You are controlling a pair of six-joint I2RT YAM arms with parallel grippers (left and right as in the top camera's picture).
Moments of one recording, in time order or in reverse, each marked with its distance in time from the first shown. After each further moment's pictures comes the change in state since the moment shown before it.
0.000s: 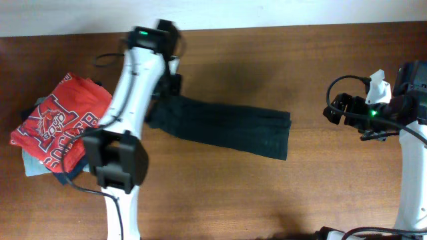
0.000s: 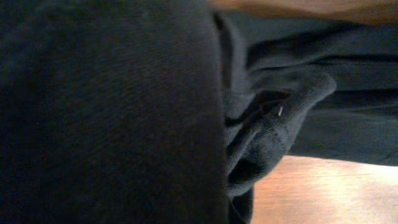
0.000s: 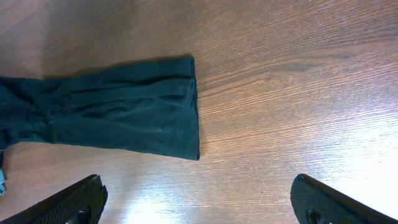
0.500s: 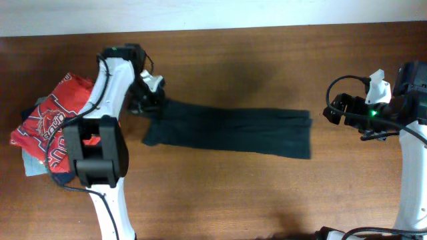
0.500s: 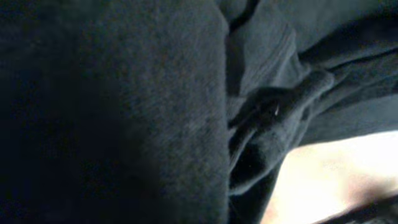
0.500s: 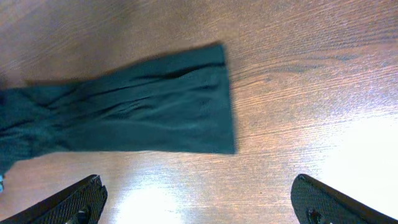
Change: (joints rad) left arm 0.246 0.014 -0.248 0.093 0.367 0.166; right arm 0.000 0.000 0.000 0.001 0.000 -0.012
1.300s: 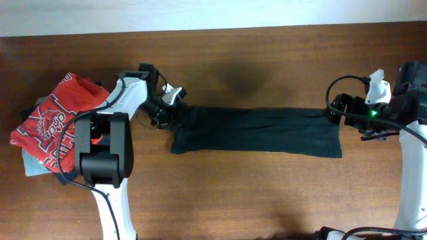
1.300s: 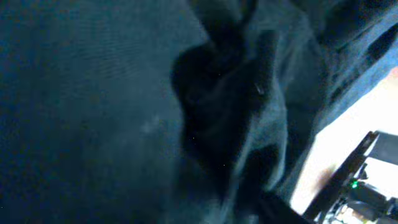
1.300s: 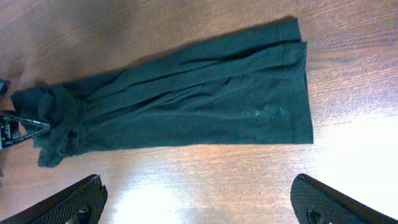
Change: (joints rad) left arm -0.049 0.014 -0.341 0.390 0.390 0.103; right arm 0.000 0.000 0.000 0.000 0.000 -0.011
